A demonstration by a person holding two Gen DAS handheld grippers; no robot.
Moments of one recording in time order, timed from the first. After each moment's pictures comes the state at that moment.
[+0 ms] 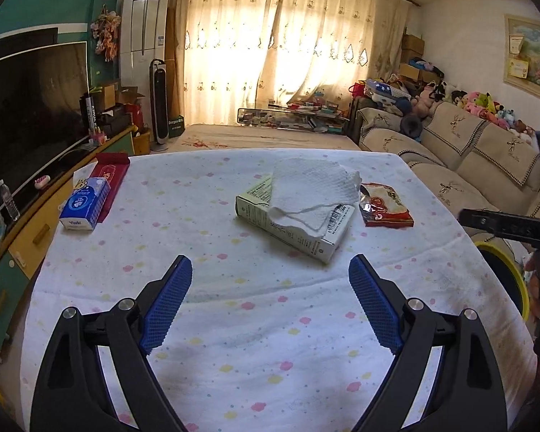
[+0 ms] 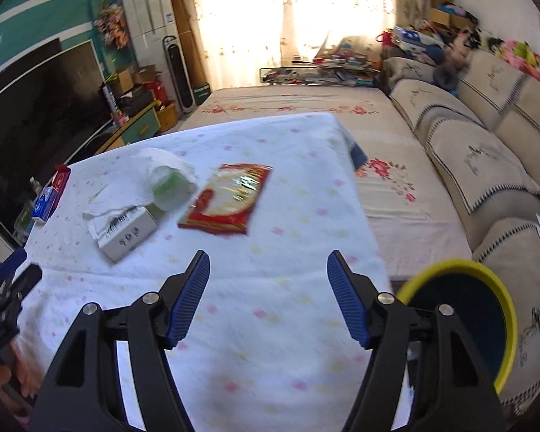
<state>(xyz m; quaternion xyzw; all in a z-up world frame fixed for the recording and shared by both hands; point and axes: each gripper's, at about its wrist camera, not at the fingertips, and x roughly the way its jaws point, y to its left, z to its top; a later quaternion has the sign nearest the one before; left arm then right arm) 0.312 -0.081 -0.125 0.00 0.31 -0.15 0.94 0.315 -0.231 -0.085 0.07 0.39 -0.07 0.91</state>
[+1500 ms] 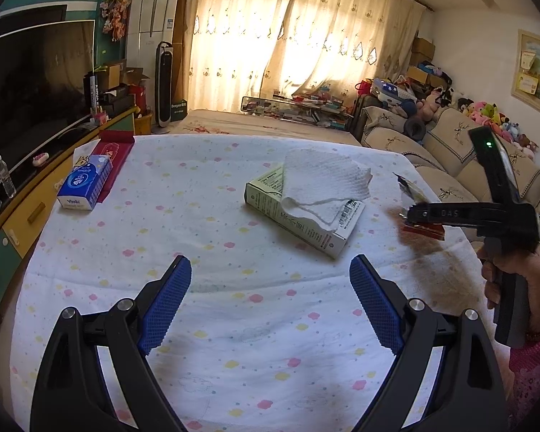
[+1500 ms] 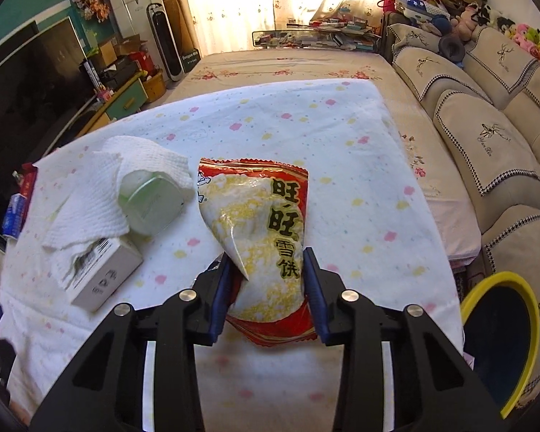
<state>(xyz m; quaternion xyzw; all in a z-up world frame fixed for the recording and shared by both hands) 0.318 -0.071 -0.133 -0.03 0.34 -0.14 0.93 0.395 -0.222 -0.121 0.10 0.46 -0.09 0.88</state>
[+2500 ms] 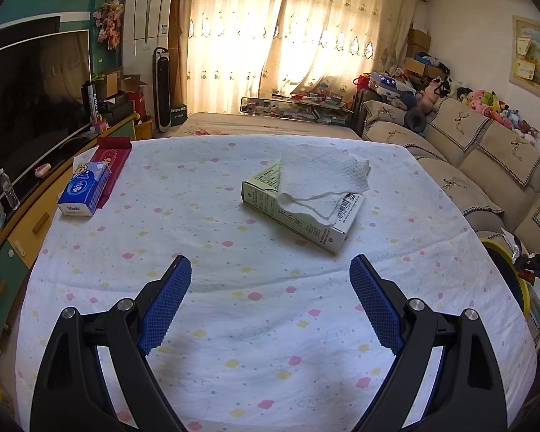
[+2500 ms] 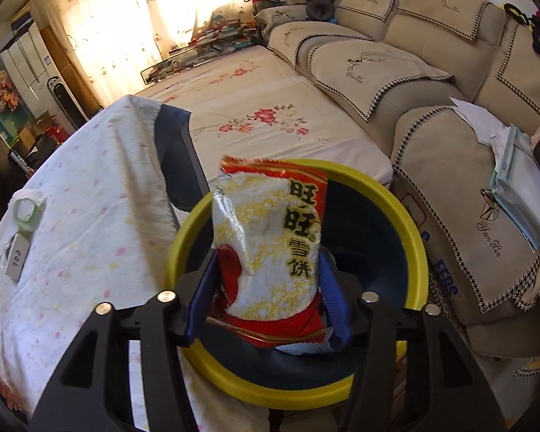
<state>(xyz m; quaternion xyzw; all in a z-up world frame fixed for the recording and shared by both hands) 0.319 -0.078 -0.135 -0.01 0.33 -0.14 0.93 0.192 -0.401 -0.139 0.22 0.42 -0.26 0.84</state>
